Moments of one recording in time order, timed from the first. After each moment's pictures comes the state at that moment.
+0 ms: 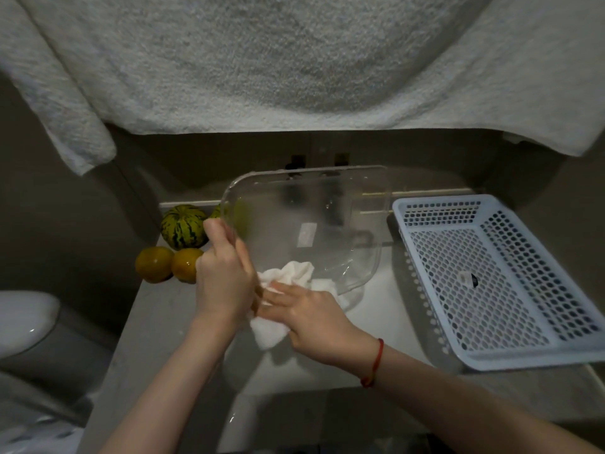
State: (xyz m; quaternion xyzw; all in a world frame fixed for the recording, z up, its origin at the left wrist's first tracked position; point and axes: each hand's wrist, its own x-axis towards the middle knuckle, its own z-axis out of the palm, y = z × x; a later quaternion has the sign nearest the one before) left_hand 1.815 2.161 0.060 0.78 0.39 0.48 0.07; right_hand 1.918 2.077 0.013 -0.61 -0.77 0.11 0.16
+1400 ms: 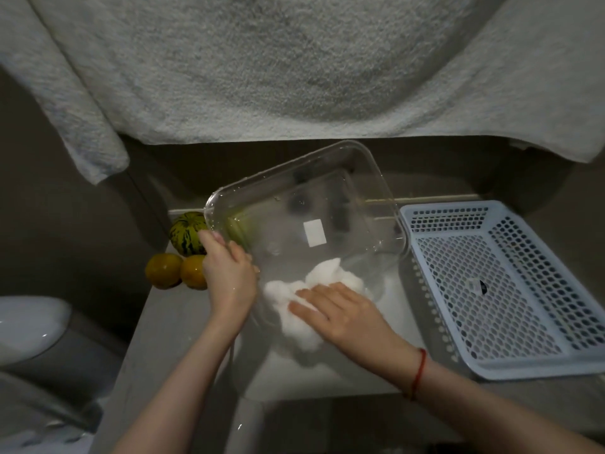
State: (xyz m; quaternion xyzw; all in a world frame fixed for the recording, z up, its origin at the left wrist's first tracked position) left_hand 1.822 2.180 0.044 0.63 0.52 0.49 0.31; right_hand 1.951 2.056 0.001 -0.55 -0.78 -0.24 0.17
